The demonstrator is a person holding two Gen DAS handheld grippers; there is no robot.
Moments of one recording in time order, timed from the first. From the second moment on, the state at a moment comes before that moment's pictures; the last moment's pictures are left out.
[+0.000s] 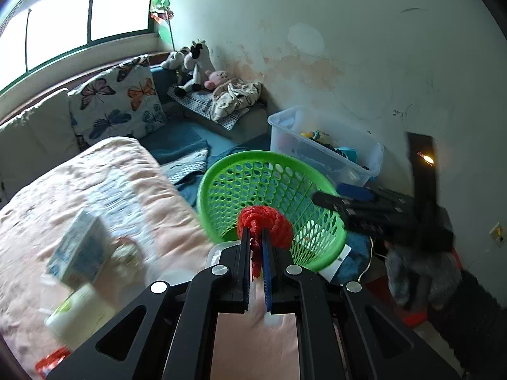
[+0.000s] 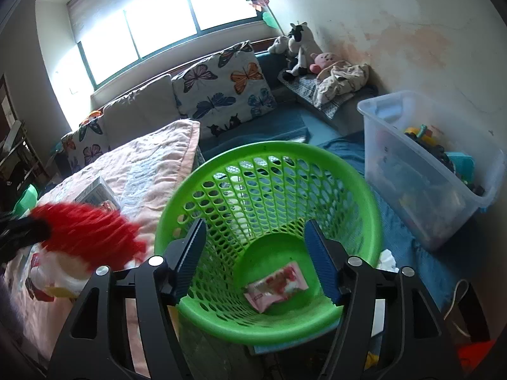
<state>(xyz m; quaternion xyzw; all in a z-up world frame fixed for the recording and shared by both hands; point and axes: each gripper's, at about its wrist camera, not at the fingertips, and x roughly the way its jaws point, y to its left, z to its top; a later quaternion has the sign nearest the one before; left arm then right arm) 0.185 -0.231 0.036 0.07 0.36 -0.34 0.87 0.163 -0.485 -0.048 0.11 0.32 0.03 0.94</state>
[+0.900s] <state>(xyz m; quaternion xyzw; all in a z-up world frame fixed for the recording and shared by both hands) 0.224 -0.268 0.001 0.04 0.41 -0.35 0.84 0.124 -0.490 -0.058 0.12 0.32 0.02 0.94</state>
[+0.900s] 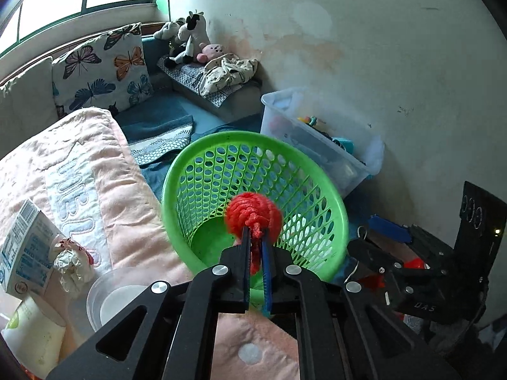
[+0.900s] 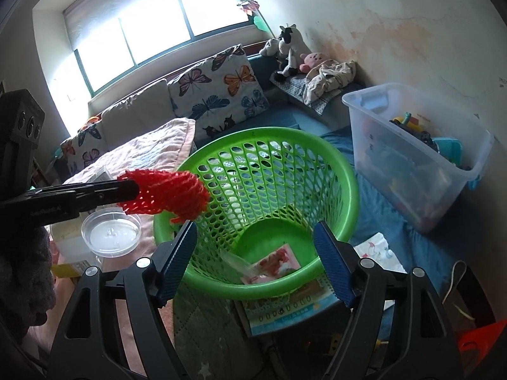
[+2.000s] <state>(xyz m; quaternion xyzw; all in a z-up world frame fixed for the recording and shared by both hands) 0.132 -0.165 -0.011 0.02 0.41 -0.34 0.84 0.124 -0.418 -0.045 0.09 0.33 0.12 0.93</state>
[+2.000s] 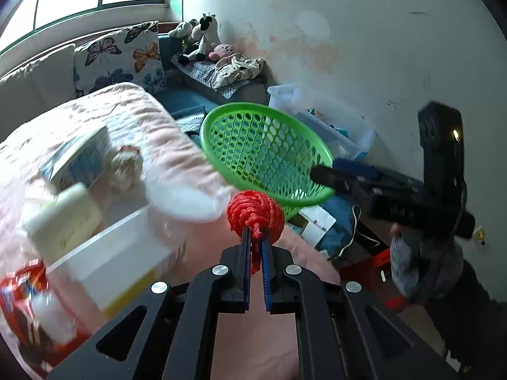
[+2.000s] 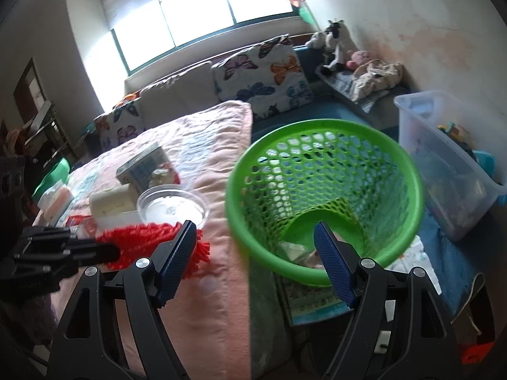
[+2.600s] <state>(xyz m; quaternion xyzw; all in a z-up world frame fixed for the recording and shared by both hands) 0.098 -0.100 -0.044 -0.01 0.44 -0.30 0.84 0.169 -0.344 -0.064 0.10 0.39 0.25 0.88</state>
